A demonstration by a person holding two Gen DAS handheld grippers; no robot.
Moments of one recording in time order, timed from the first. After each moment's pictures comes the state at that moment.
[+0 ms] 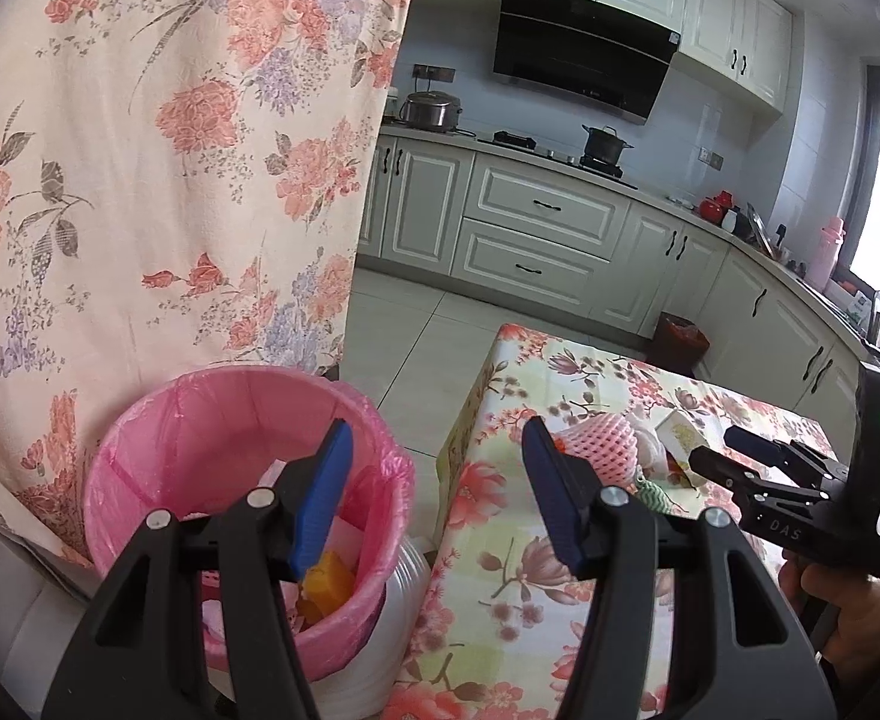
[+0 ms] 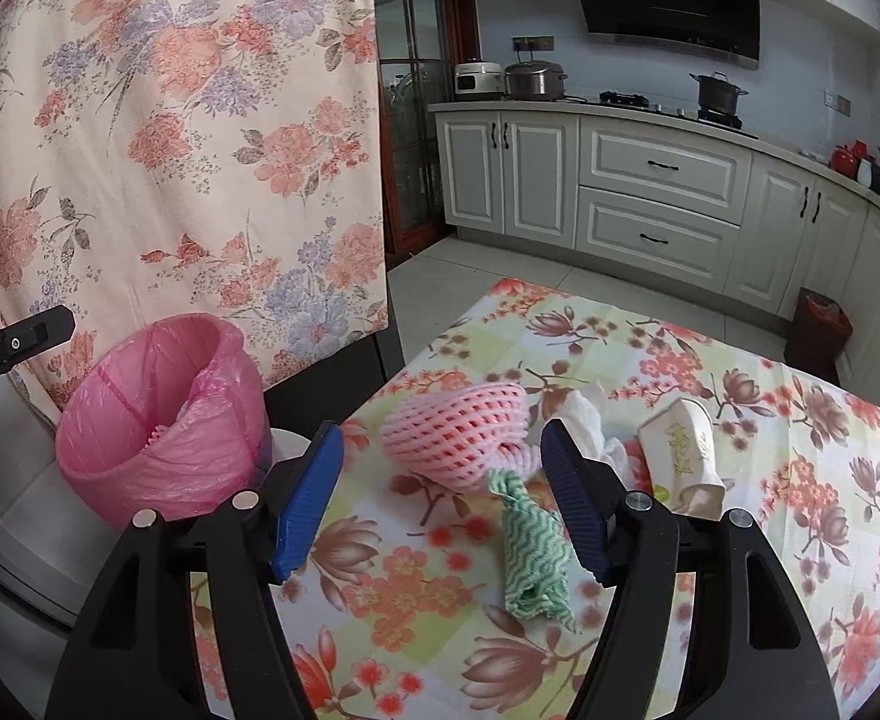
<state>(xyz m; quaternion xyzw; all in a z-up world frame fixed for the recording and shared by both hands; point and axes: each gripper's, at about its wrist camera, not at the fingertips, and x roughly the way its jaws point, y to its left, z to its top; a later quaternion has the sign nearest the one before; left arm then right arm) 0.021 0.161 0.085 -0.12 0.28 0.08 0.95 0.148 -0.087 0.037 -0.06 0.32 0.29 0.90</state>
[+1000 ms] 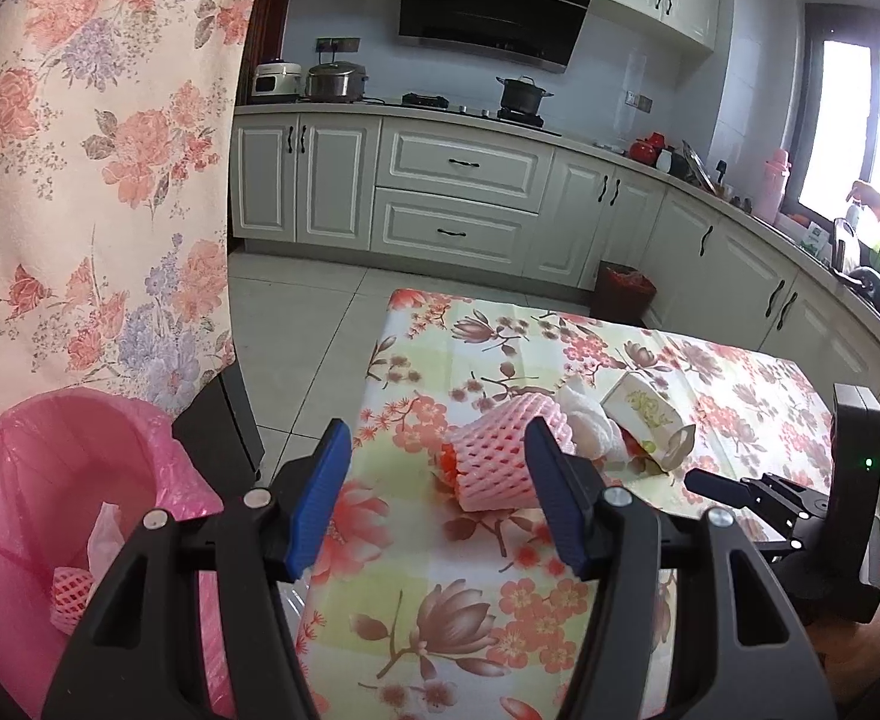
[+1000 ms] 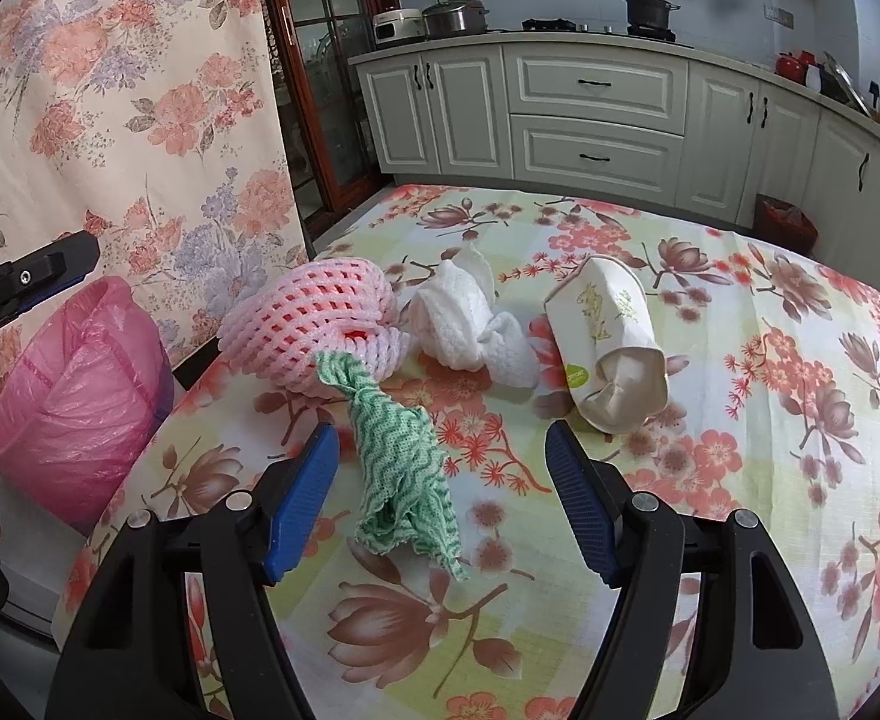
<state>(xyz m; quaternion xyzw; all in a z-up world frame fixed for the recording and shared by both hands) 0.127 0.089 0.026 -0.07 0.31 -0.01 0.95 0.181 -0.128 -0.042 -0.03 0.40 0.23 0.89</state>
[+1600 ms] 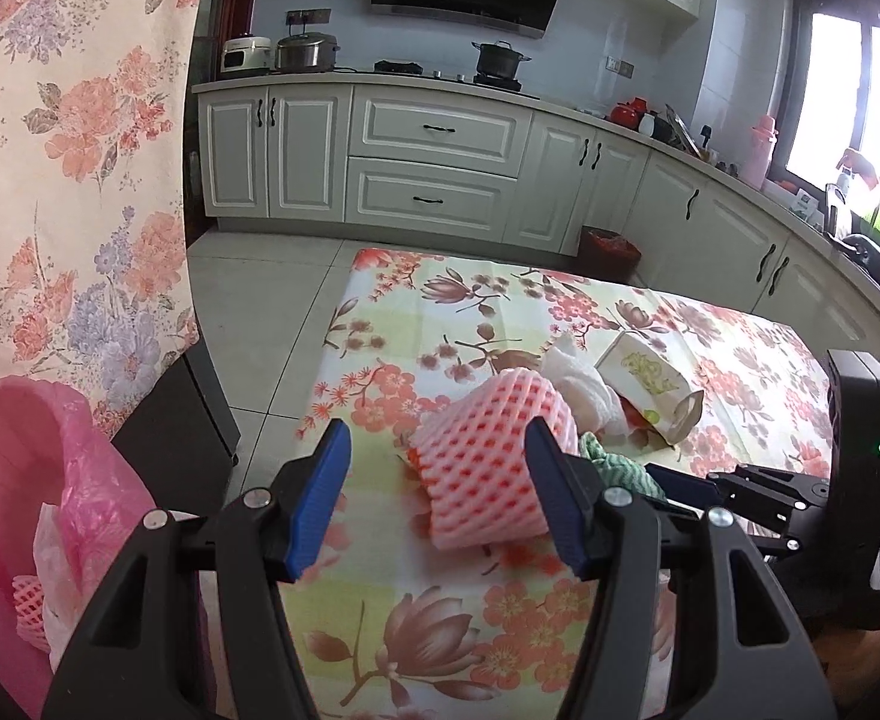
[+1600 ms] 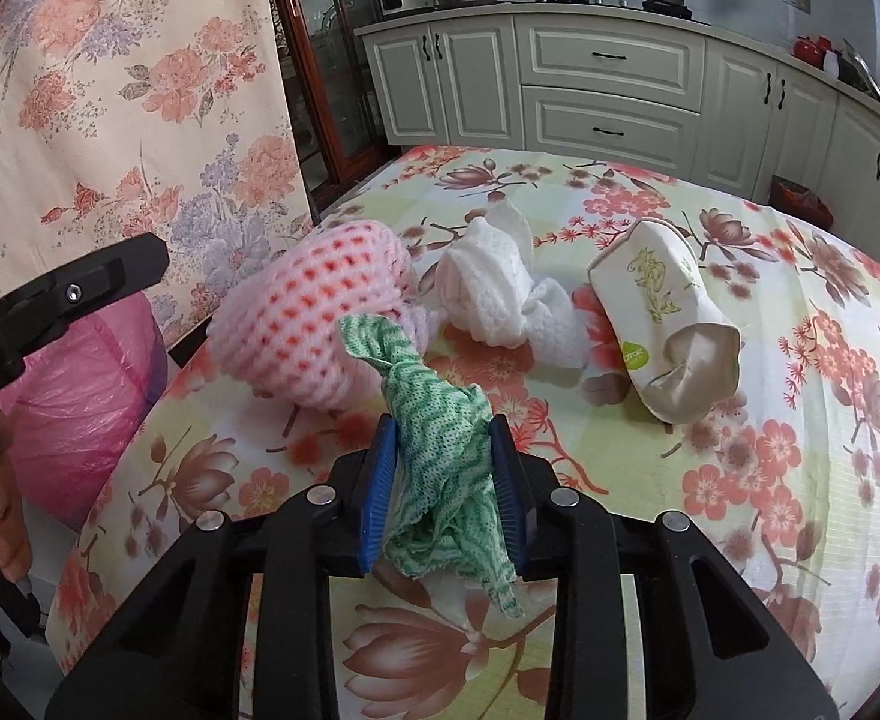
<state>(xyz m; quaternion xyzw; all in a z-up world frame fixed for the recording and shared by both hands) 0.158 0.069 -0.011 -0.06 0.34 -0.04 0.94 0.193 -0.108 -0.059 -0.04 0.42 0.24 0.87</state>
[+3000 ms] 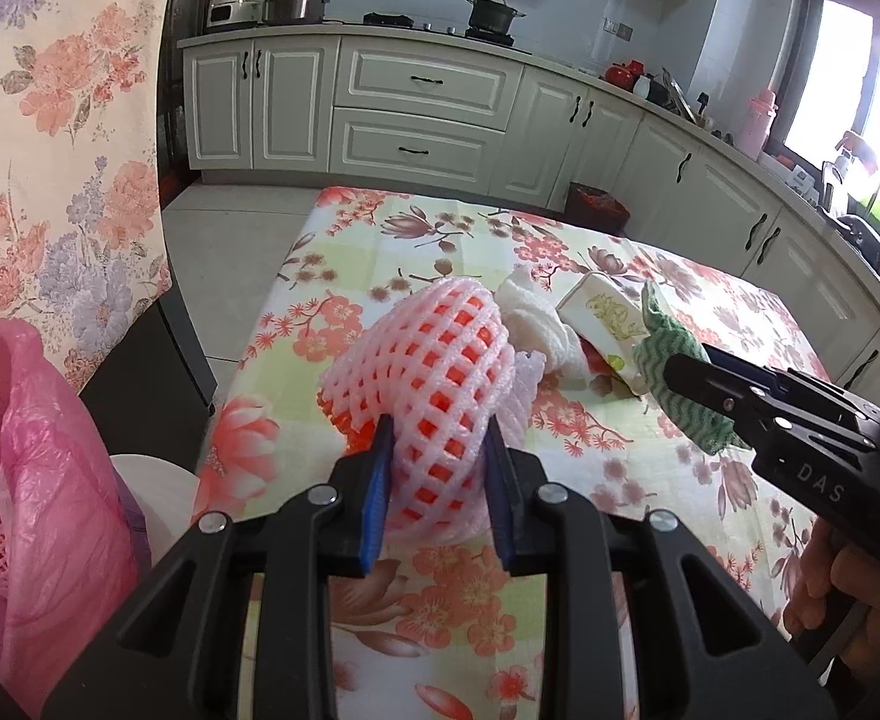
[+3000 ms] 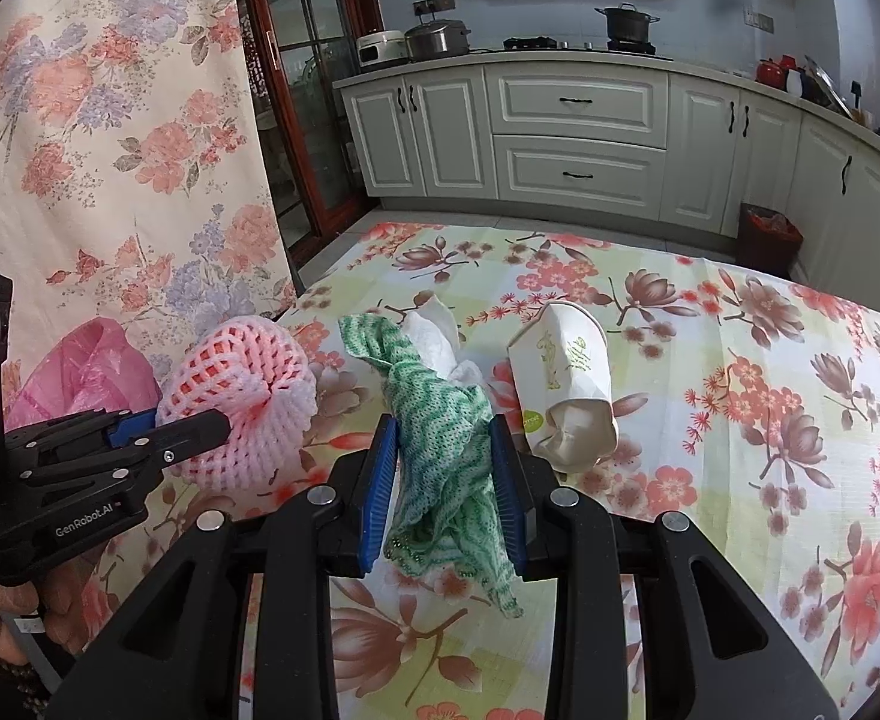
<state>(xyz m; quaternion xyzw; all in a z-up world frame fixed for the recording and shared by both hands) 0.148 0.040 -0.022 -0.08 0.39 -0.05 0.92 0.188 -0.150 -0.011 -0.01 0.37 0.22 0.90</state>
